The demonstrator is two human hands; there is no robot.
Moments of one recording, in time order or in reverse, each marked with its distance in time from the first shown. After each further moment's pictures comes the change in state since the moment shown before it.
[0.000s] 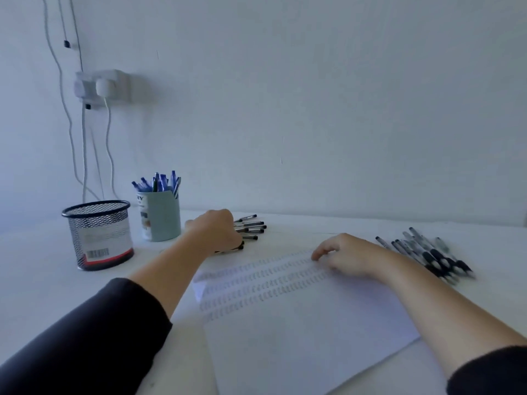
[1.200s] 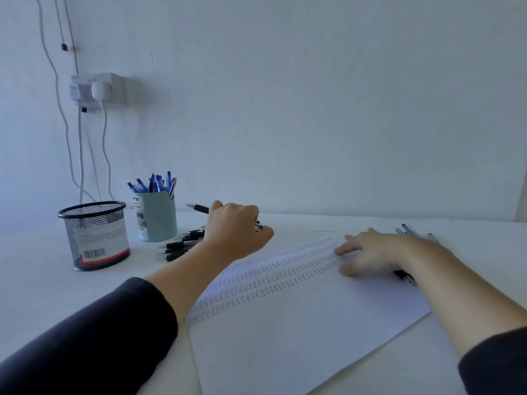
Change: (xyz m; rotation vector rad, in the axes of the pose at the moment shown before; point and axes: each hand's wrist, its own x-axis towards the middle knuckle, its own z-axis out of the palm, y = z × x) left_hand -0.025 0.036 0.013 0.010 0.507 0.339; right_hand -0.020 0.027 -0.032 -0.341 -0.101 0.174
